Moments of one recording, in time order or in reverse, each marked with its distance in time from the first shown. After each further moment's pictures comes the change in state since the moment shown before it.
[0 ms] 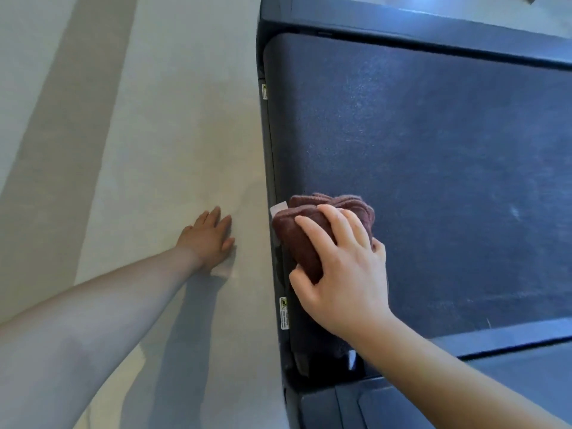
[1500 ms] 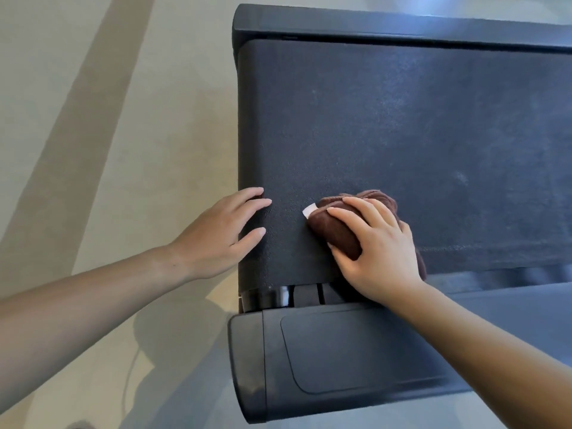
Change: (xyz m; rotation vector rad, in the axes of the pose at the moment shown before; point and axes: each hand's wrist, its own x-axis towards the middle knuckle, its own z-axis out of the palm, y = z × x) left_hand -0.146 0.134 -0.056 -0.265 0.379 0.409; right_hand -0.058 0.128 -0.033 0.084 0.062 -0.073
